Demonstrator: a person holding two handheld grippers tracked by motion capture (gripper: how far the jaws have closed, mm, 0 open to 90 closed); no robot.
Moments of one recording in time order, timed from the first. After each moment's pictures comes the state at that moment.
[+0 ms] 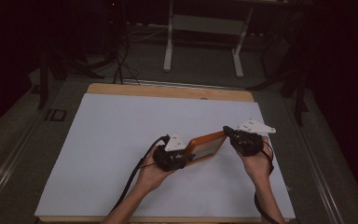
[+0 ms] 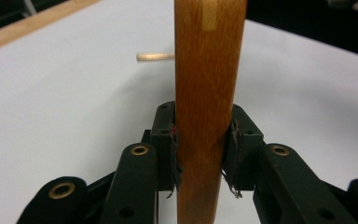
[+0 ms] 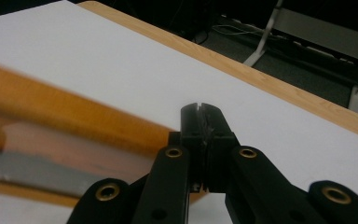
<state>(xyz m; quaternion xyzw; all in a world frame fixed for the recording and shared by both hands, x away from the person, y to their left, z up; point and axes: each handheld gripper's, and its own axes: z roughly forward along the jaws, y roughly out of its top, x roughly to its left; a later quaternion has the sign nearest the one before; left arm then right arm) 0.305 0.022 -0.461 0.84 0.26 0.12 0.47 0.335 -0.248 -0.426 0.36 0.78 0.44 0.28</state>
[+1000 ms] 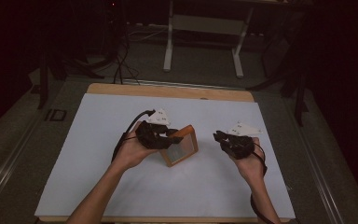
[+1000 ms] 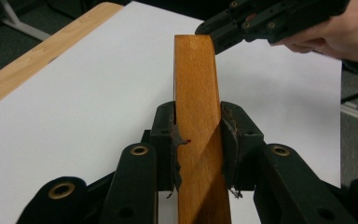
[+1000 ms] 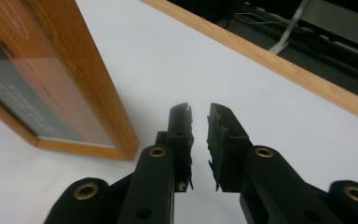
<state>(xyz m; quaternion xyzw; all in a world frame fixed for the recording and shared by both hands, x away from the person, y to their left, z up) 0.331 0.069 -0.395 0.86 0.21 0.10 0.45 0.336 -0.229 -0.441 0.33 0.81 0.42 0.25</state>
